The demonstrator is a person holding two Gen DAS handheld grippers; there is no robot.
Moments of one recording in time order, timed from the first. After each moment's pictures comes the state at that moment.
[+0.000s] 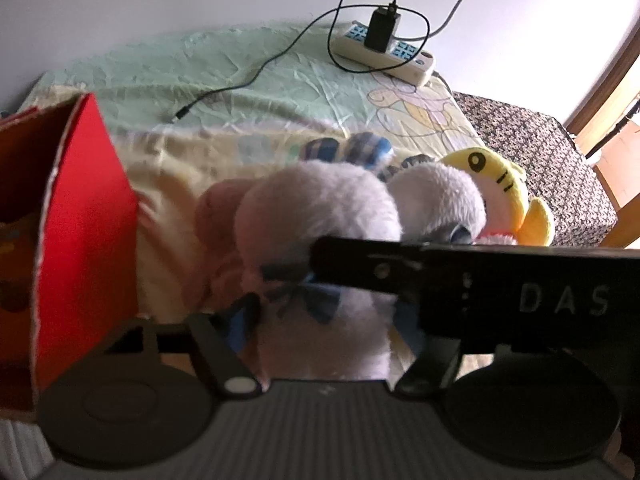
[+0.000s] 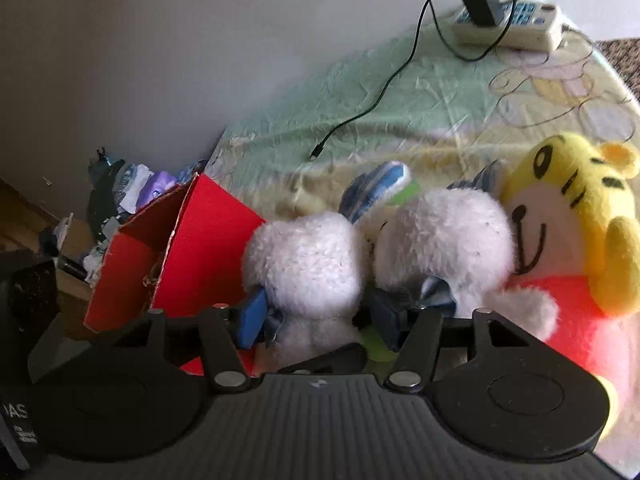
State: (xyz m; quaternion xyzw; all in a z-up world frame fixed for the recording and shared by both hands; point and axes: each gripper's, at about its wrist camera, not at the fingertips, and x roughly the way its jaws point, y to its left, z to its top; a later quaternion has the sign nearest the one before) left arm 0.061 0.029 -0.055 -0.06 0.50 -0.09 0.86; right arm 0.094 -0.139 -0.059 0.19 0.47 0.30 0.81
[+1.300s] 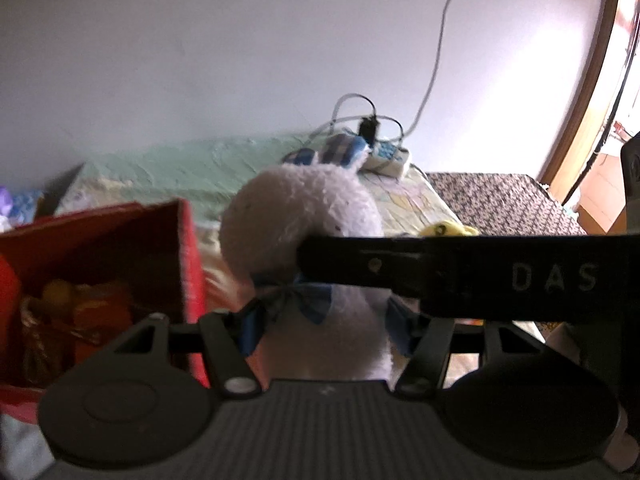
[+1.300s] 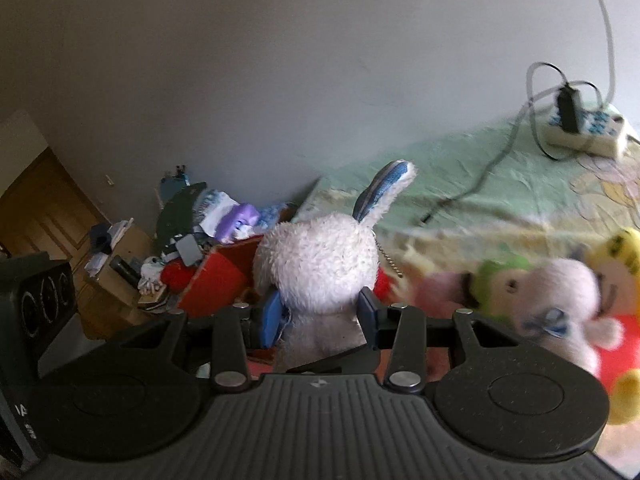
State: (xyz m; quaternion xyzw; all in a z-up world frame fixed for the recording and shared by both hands) left arm -0.027 0.079 0.031 -0.03 0.36 -0.09 0.93; right arm 0.034 -0.092 0.020 0.17 0.35 0.37 0.85
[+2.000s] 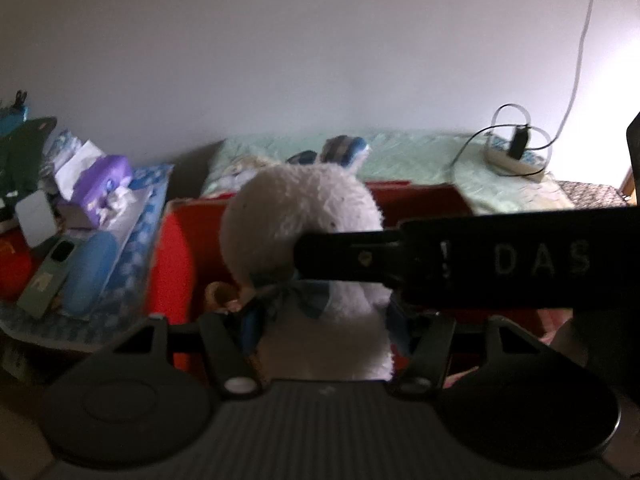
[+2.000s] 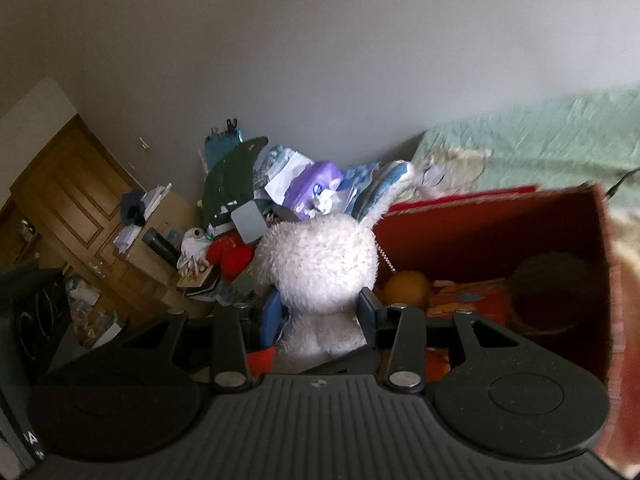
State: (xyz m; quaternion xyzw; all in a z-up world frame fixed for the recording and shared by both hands) left arm -0.036 0.291 0.007 -0.02 0.37 0.01 0.93; right arm 0.048 0.126 -0.008 0.17 0.38 0.44 0.80
